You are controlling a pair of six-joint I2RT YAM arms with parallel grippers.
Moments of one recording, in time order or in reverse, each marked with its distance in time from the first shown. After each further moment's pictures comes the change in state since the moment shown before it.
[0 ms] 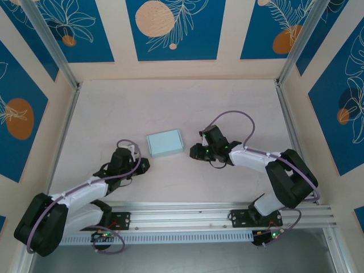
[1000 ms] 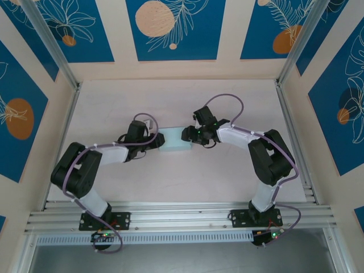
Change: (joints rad) left arm 0.041 0.612 0.453 0.188 0.071 0.092; right arm -0.072 0.301 0.401 -0.177 -0.006 -0.031
